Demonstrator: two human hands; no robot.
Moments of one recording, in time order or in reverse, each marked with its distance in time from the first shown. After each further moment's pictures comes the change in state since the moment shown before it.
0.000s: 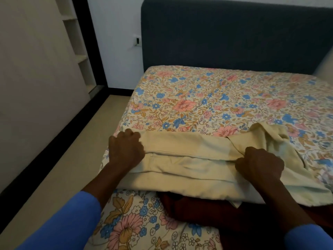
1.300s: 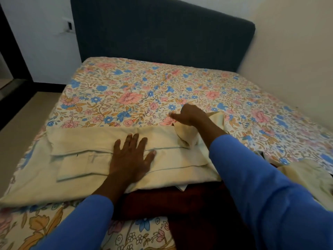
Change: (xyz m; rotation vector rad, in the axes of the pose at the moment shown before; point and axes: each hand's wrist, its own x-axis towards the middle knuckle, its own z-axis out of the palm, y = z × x) left_hand -0.016 0.162 0.078 -0.162 -0.126 0.333; right_hand 0.126 -0.007 -0.017 0.280 -0.112 -0.149
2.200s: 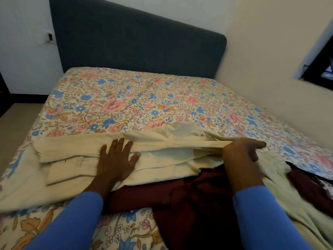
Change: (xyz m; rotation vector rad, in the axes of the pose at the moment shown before) left_hand 0.002 -0.003 -0.002 -0.012 -0.033 -0.007; right_hand -0.175 0.105 -0.034 1.702 1.037 1.035
